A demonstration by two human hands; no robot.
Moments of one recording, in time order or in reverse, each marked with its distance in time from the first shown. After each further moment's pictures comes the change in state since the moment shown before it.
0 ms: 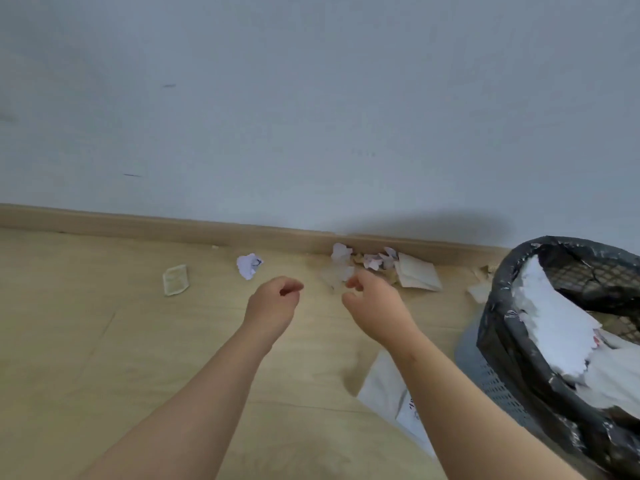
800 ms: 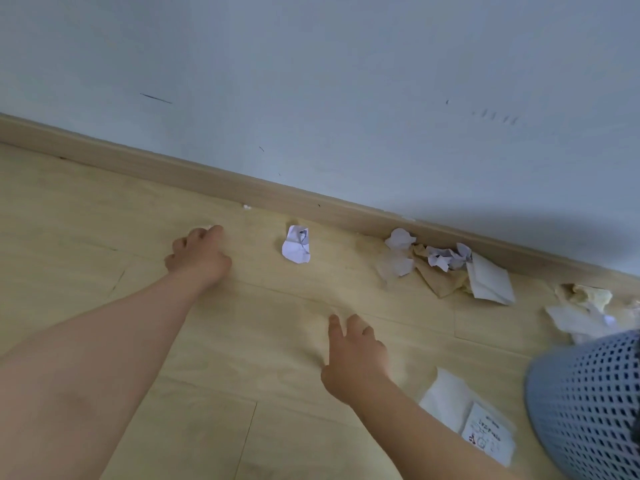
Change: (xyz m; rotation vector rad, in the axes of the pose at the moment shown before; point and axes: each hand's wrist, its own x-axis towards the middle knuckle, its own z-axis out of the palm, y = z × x) left_hand 0.139 -0.129 -0.117 0.685 0.154 -0.279; right_hand 0.032 -0.010 0.147 -0.714 -0.462 -0.050
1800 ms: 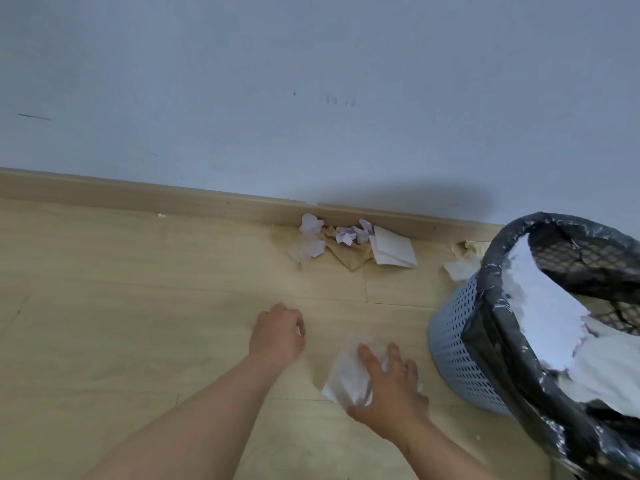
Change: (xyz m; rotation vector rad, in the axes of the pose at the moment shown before) left_hand -0.175 0.135 0.122 0.014 -0.208 0.462; right_hand -0.088 0.143 0.067 0.364 -0.051 0.337
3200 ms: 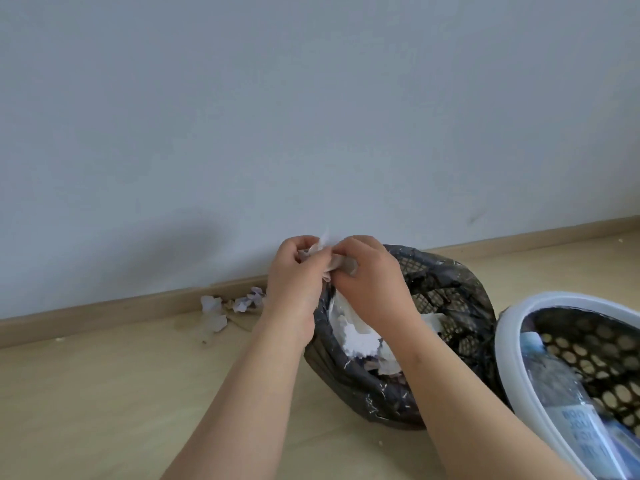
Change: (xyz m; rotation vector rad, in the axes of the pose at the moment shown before) left_hand -0.117 0.263 -0.125 -1.302 0.034 0.221; right_hand -0.118 0.072 -0.201 0.639 0.994 -0.479
